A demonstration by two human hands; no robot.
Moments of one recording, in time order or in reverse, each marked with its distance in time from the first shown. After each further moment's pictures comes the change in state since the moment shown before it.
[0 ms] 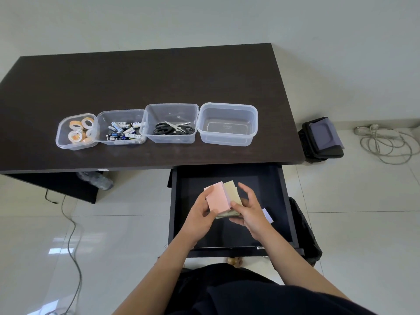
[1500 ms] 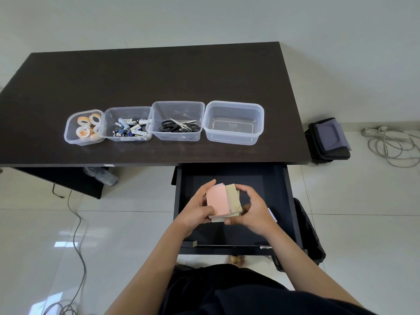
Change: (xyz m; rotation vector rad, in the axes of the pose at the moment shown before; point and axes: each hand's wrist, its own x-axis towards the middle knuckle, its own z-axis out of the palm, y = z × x) left_hand -0.003 0.024 -0.025 -0.082 -0.155 -0.093; right_hand -0.005 -0.004 -0.007 -0.457 -0.072 -0.298
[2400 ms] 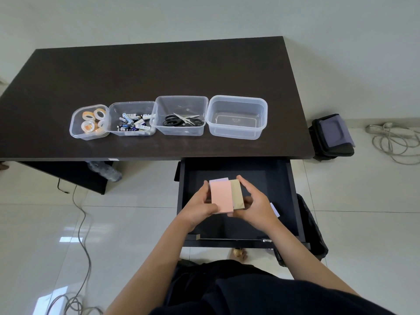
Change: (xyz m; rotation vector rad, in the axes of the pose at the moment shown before) left_hand -0.008 -0.003 0.001 0.116 0.025 -0.013; right_hand -0.008 -0.003 0.007 -0.007 0.014 -0.008
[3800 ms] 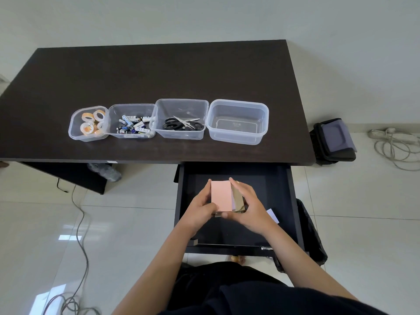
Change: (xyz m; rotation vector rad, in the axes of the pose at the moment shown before) left_hand 0.011 0.001 0.008 -0.105 0.087 -0.007; right_hand 0.015 -0.004 -0.002 -0.034 -0.113 -0.066
